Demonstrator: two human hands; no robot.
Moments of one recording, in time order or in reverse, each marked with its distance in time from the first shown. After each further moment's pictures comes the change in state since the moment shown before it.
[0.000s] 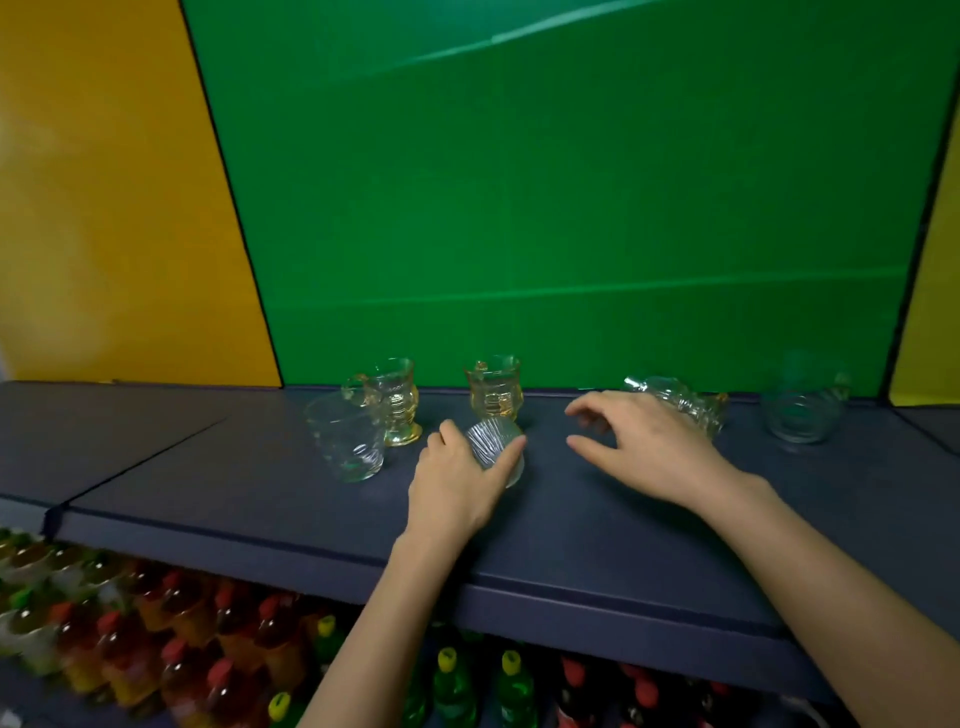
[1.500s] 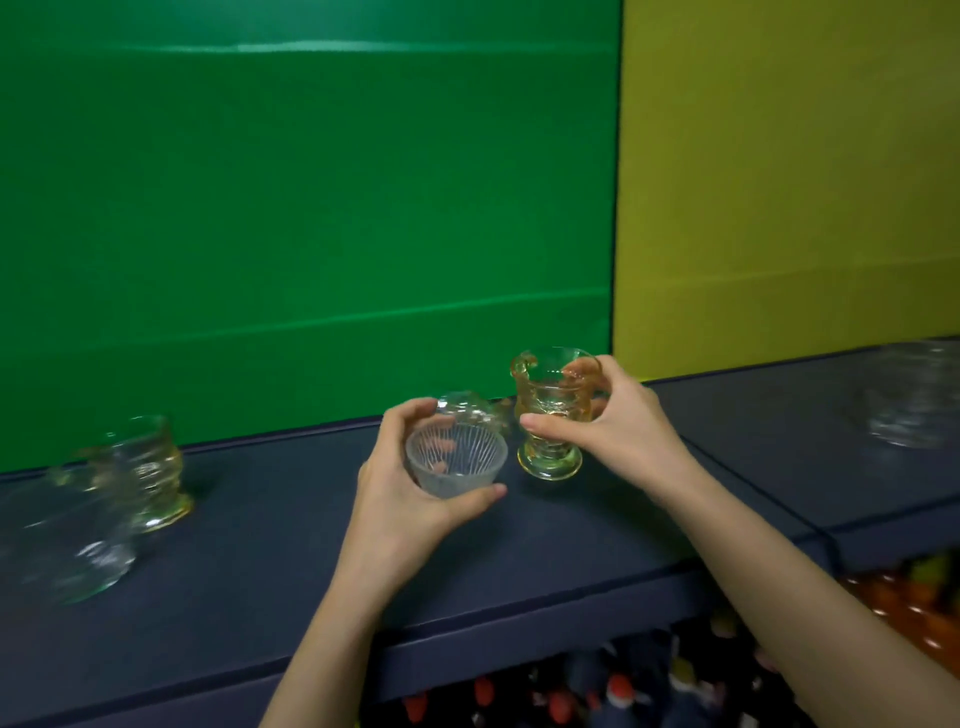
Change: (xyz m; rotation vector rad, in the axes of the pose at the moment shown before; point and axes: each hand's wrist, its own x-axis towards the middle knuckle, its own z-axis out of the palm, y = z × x) left_hand -0.034 0.081 0.021 -0.839 -0.246 0.572; right_hand -0.090 0.049 -0.071 0.415 0.492 0.516
